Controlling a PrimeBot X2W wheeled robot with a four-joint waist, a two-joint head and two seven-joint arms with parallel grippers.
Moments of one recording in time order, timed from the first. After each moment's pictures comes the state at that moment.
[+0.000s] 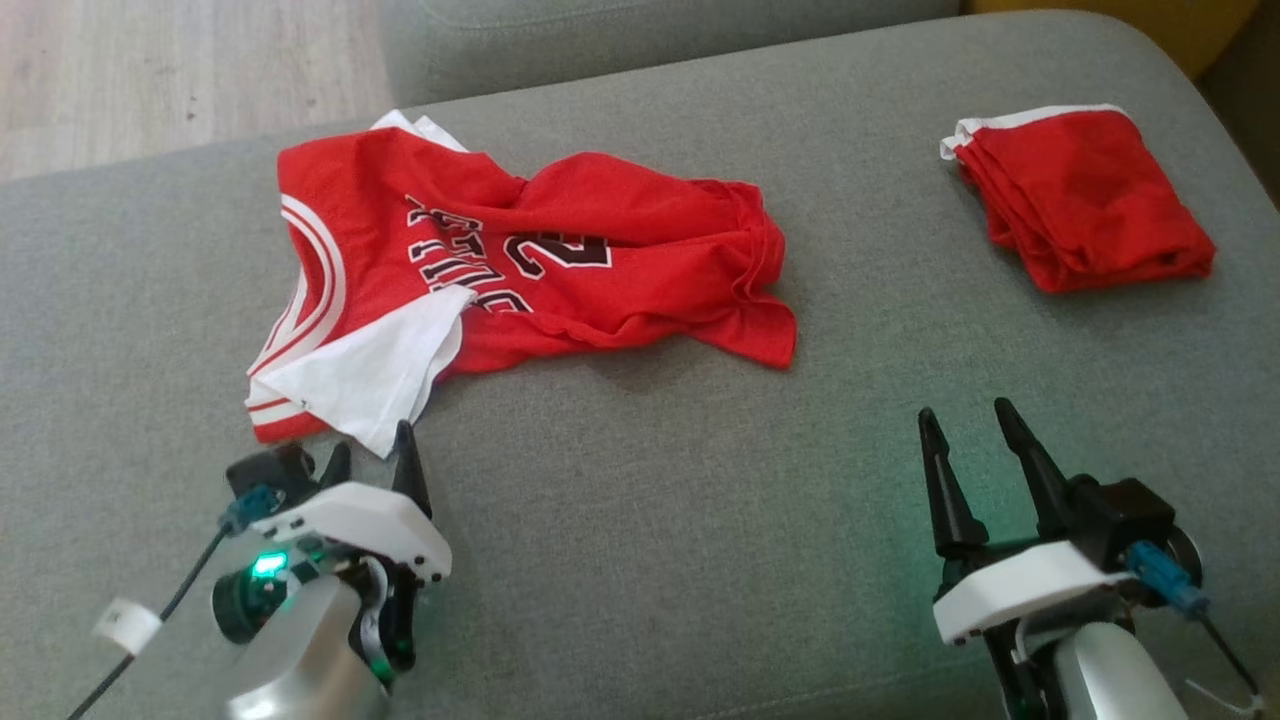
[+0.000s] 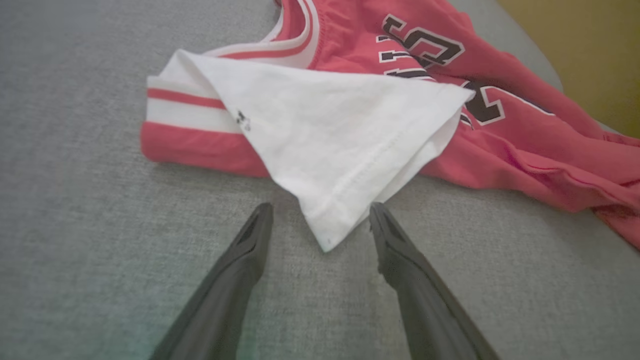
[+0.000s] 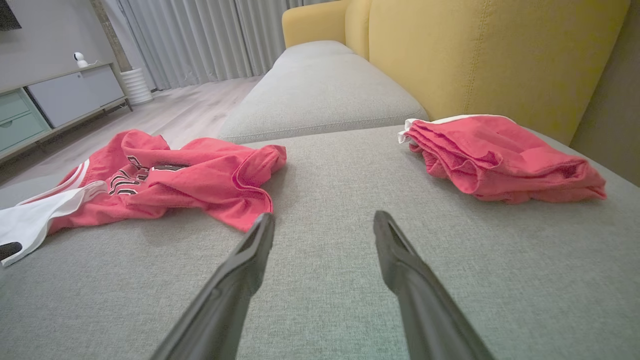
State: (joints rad) left arm -0.44 0.14 -0.49 0.83 -0.86 0.11 -0.12; right arm -0.05 -0.05 0.09 0.27 0.13 0.12 -0.17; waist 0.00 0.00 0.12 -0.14
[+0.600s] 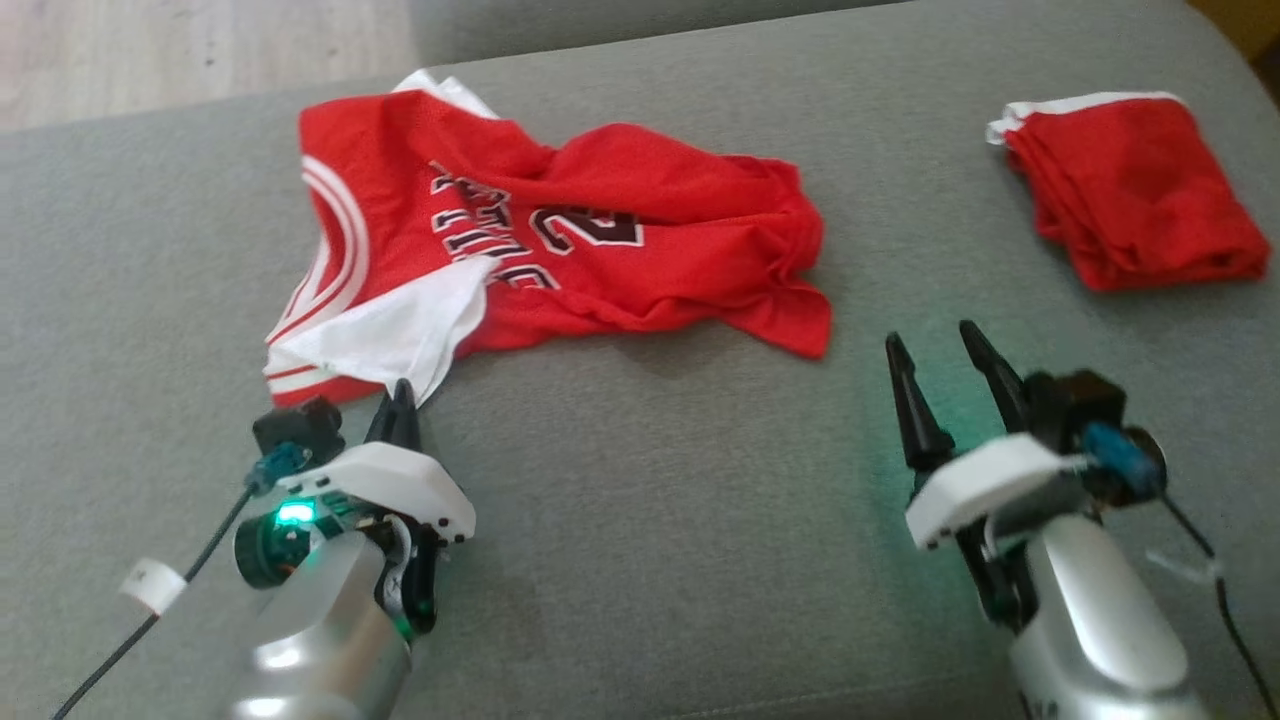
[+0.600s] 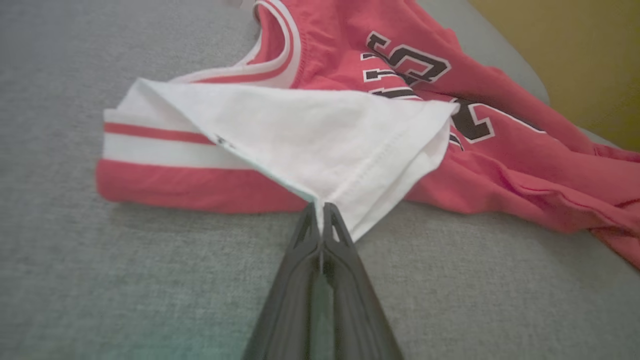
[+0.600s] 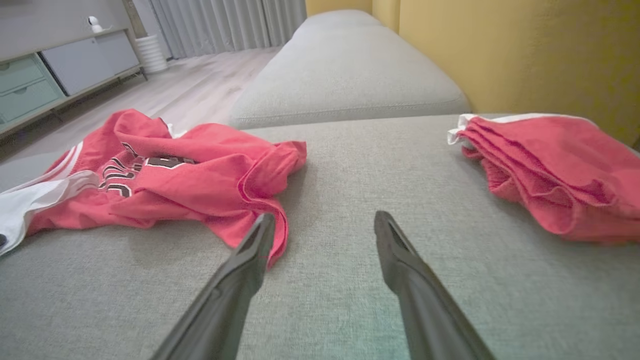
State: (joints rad) left arm -0.57 0.09 -0.53 0.97 -0.84 0.04 -0.18; right arm -0.27 -0.05 0.12 0.45 0.12 0.12 -0.12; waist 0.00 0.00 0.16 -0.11
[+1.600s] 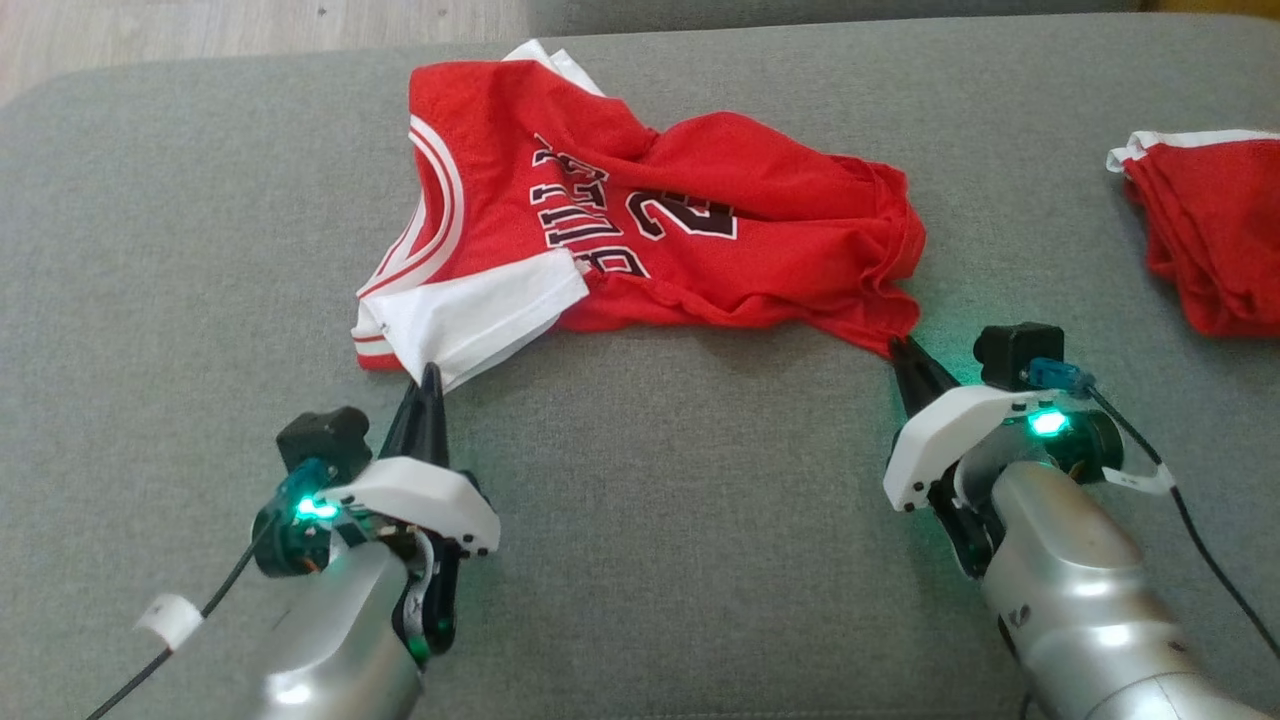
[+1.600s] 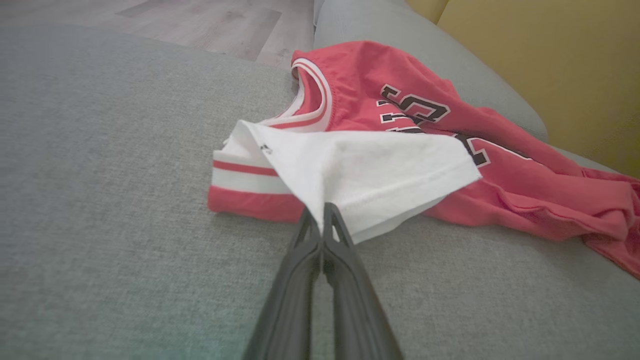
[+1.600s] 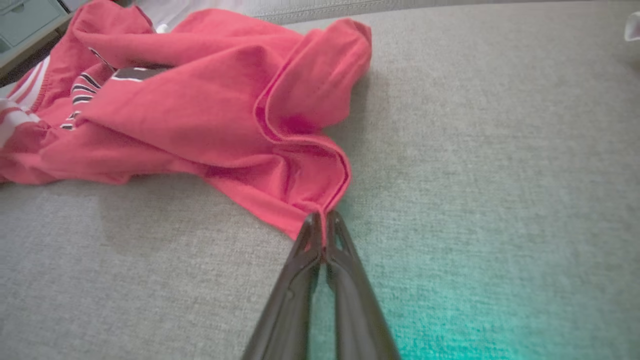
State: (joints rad) left arm -0.48 0.13 -0.58 0.74 -0.78 0.10 -0.23; right arm -0.61 -0.05 0.23 1.08 0.24 0.12 -0.14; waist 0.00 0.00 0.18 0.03
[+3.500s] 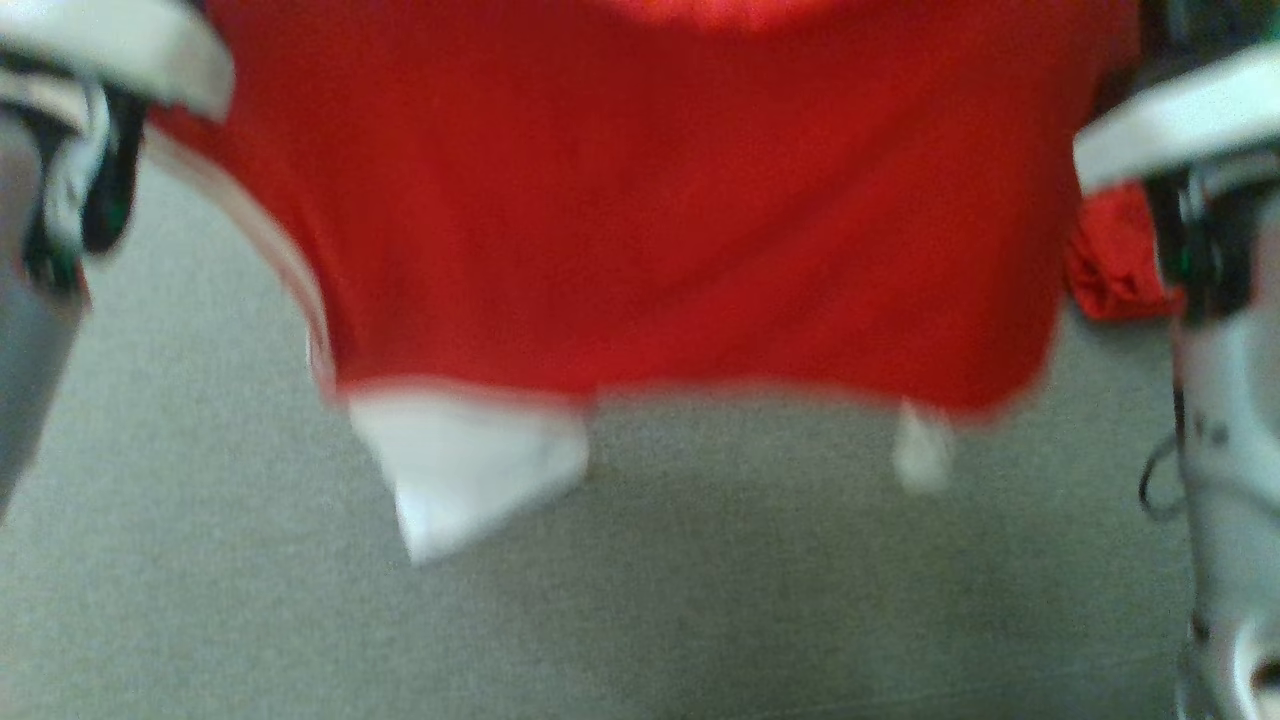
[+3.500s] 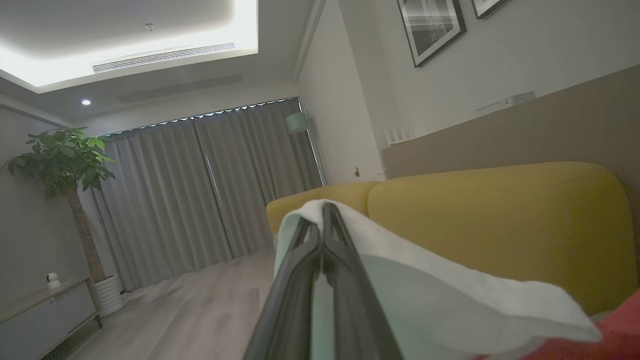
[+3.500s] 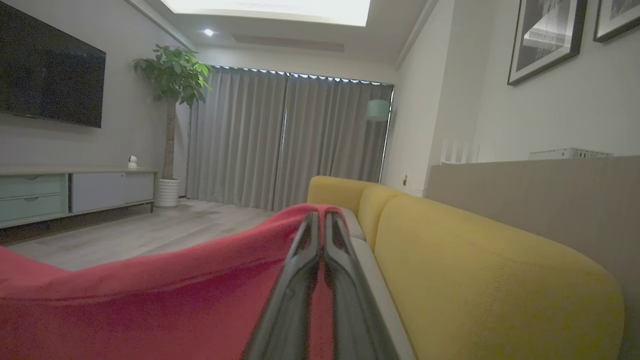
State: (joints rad) left arm -0.95 0.58 -0.52 0.02 -0.55 0.16 0.19; right arm -0.66 -0.18 0.07 0.07 0.14 0.12 0.12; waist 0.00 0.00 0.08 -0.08
